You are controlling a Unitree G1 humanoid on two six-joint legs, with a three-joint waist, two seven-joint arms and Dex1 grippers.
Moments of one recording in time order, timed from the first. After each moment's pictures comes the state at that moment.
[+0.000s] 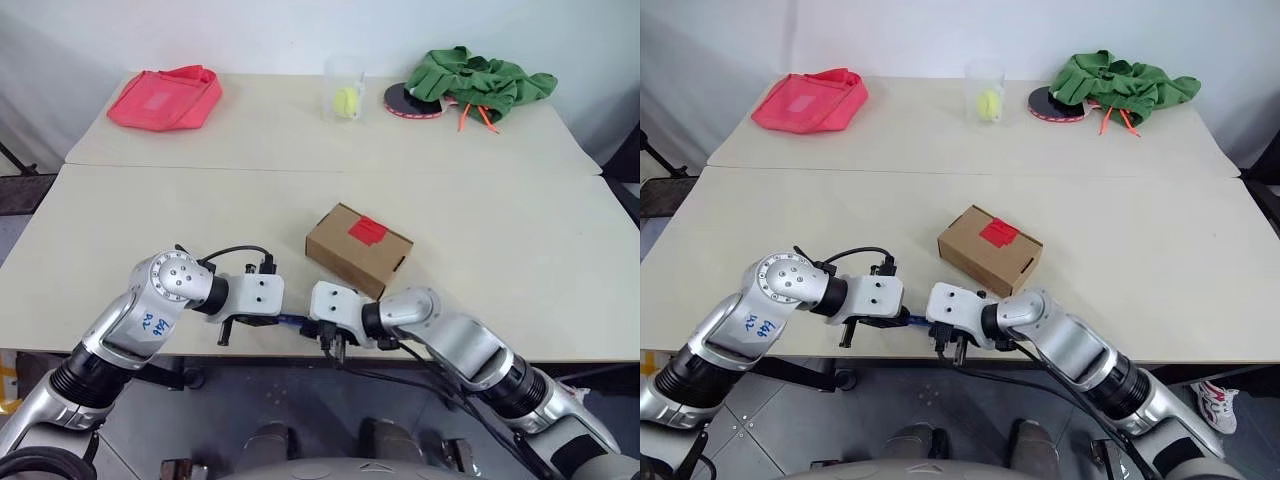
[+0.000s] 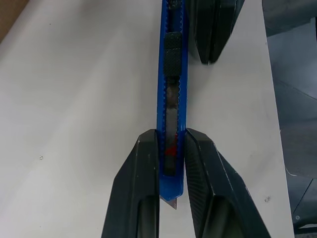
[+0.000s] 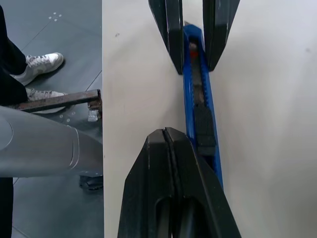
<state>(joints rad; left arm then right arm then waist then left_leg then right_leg) -0.50 0.82 -0.35 -0.30 0.10 0.47 -1.20 -0.59 -0.49 0.62 -0.34 0.18 0.79 0.81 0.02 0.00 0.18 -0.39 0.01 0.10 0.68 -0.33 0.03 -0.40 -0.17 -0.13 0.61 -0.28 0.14</state>
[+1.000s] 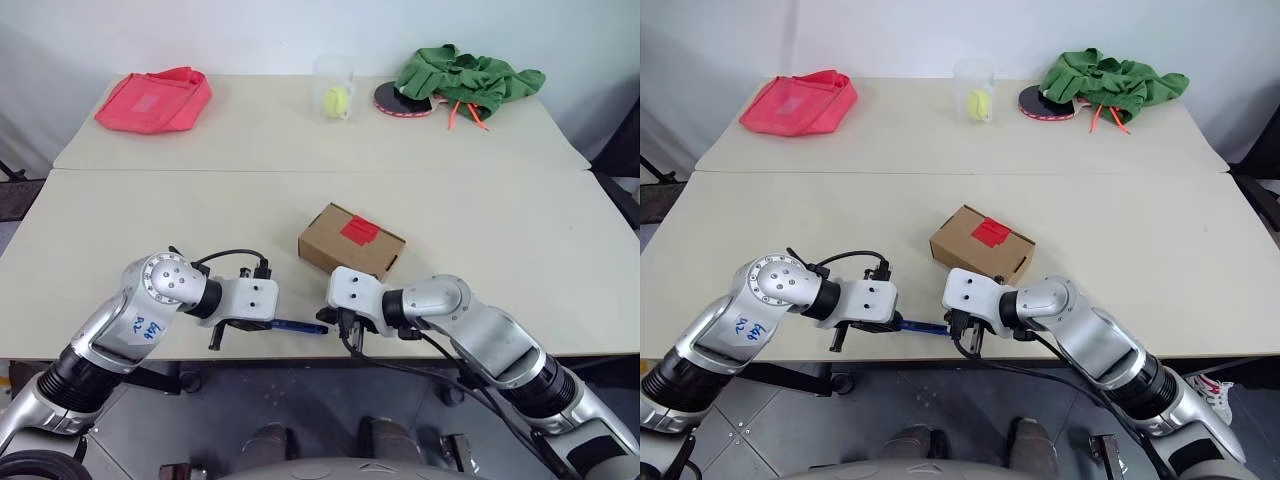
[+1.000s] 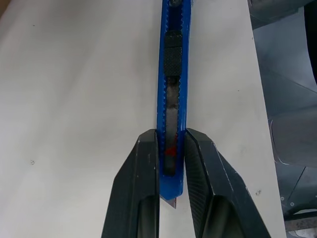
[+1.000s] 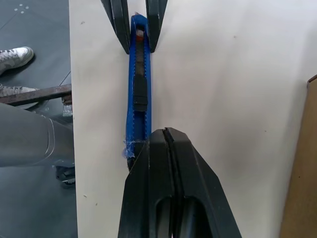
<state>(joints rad) -0.49 0.87 -0.35 -0.32 0.10 0.48 -1.22 -0.57 -0.58 0.53 -0.46 0.18 0.85 0.83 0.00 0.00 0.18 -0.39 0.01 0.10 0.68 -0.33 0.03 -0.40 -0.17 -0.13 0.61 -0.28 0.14</state>
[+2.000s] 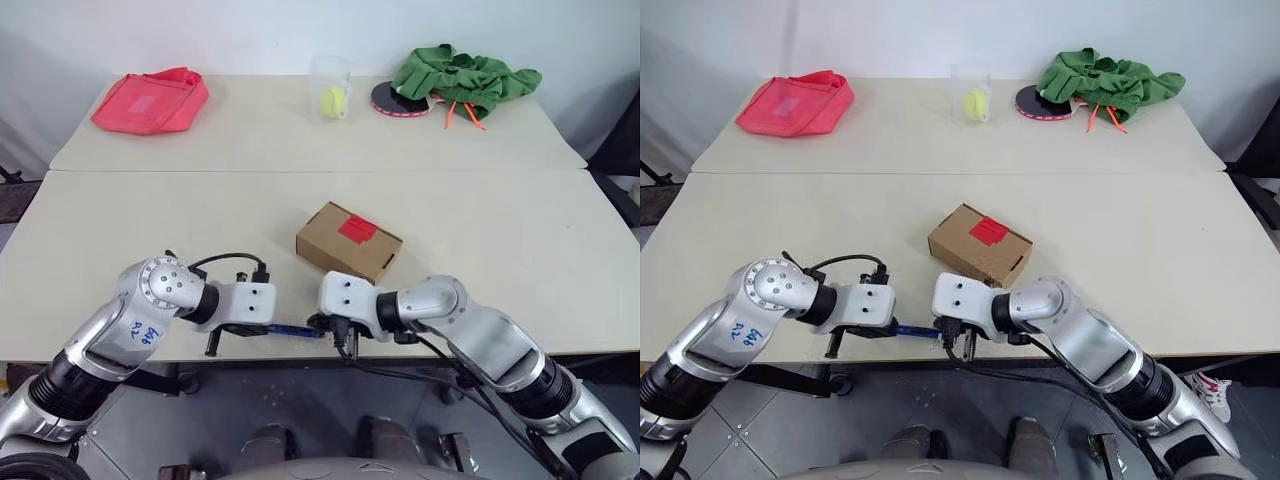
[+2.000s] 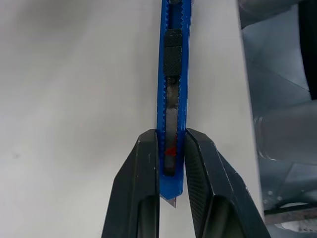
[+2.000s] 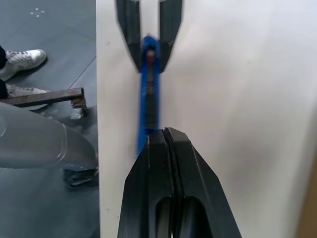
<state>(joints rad) -0.45 0.92 -0.34 -0.41 0.08 0.56 -1.23 -0.62 -0.56 0.54 -0.55 0.19 0.92 0.85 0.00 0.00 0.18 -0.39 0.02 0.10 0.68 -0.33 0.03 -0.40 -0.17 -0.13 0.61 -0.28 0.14</state>
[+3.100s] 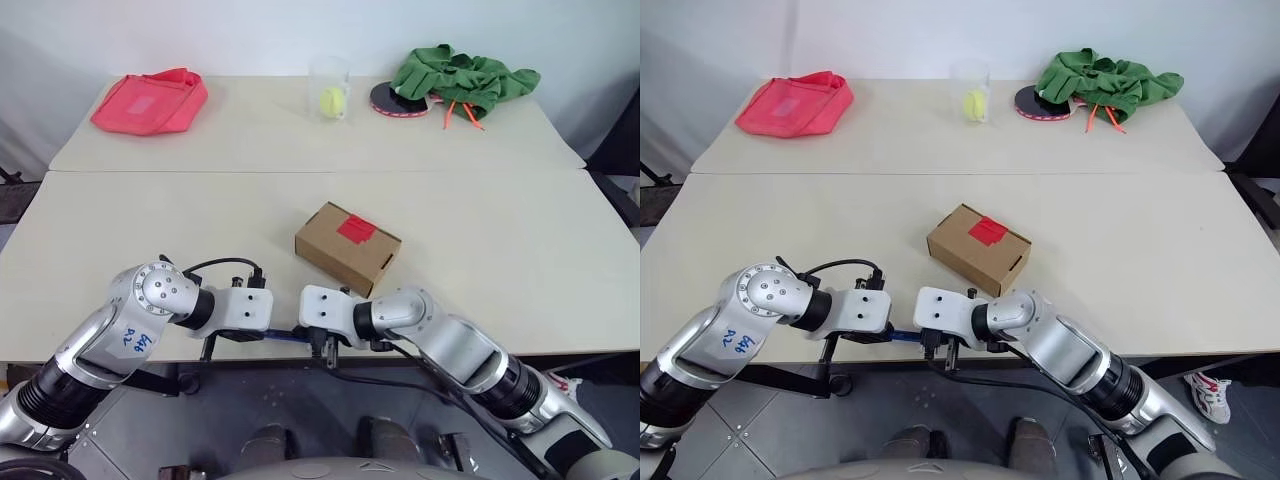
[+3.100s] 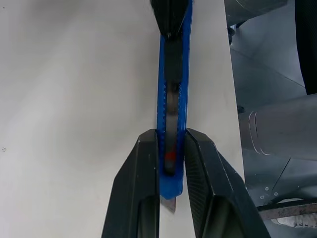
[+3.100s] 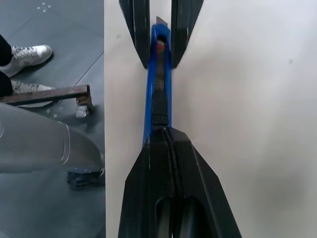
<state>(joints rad) -0.43 0.94 -0.34 -0.42 0.08 0.57 -1.21 -0.61 -0.46 0.66 -0.39 0.11 0.81 0.81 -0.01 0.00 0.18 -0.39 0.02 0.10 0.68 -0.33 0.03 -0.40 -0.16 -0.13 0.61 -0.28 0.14</state>
